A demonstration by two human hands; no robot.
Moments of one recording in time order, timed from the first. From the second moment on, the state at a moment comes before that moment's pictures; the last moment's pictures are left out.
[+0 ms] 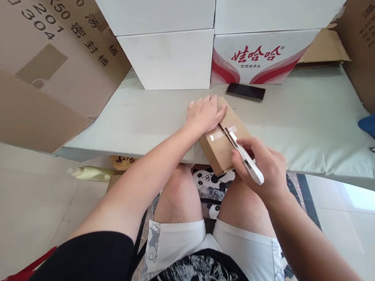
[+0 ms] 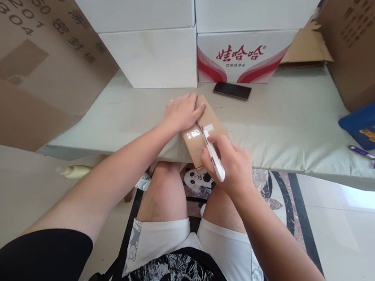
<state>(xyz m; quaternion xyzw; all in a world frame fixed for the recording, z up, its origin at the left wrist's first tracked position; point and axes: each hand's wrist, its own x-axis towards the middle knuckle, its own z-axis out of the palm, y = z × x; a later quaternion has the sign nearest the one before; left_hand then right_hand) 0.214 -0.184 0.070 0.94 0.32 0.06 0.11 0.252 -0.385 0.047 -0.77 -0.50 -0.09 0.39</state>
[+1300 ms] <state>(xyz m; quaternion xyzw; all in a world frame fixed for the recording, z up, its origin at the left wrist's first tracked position) 0.215 -0.187 0.071 0.94 0.32 0.05 0.09 0.249 -0.426 0.067 -0.73 -0.62 -0.08 0.29</state>
